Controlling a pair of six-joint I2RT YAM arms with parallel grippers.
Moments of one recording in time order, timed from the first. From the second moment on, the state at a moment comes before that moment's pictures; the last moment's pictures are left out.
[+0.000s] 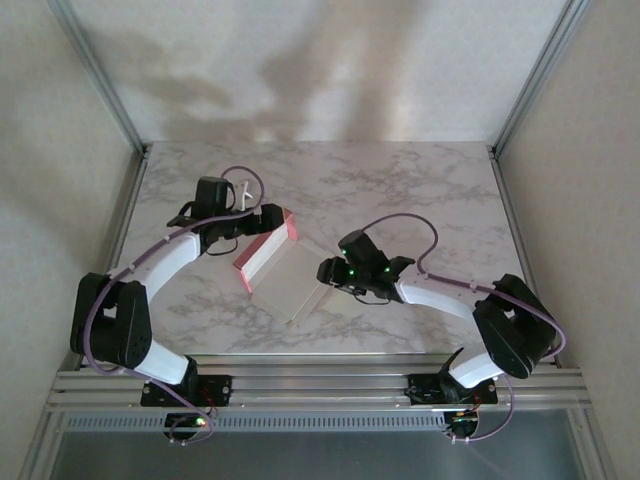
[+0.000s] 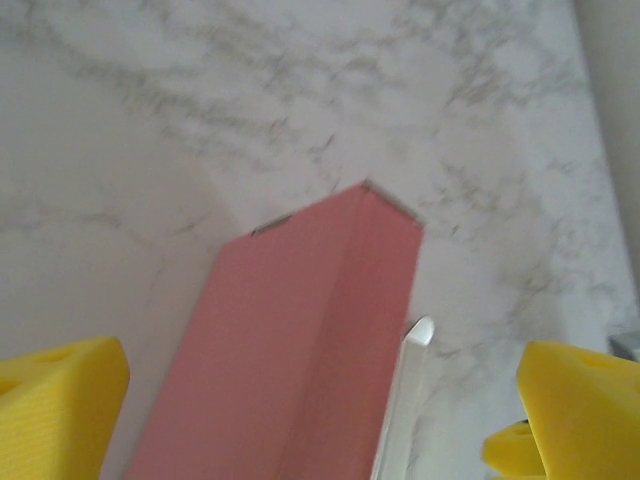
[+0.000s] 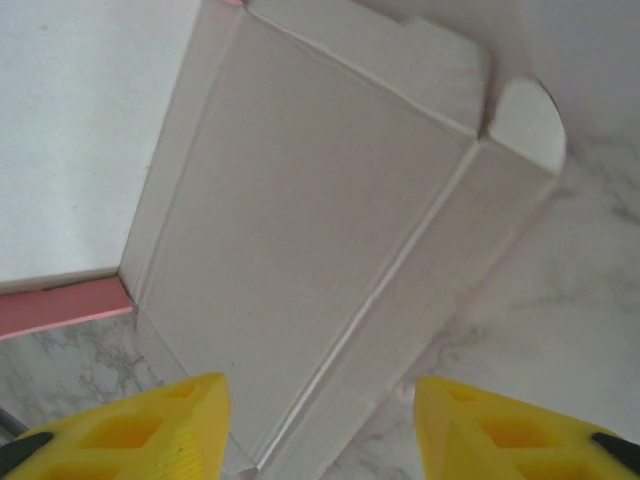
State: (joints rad) left arm -0.21 1.50 0.99 -0.27 0.46 -0.41; right arm 0.82 1.47 0.79 -0.18 -0.12 1.01
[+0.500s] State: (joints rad) left arm -0.32 1.48 0.99 -0.43 0.27 -0.37; right arm 0.84 1.49 0.71 -0.07 -0.07 1.24
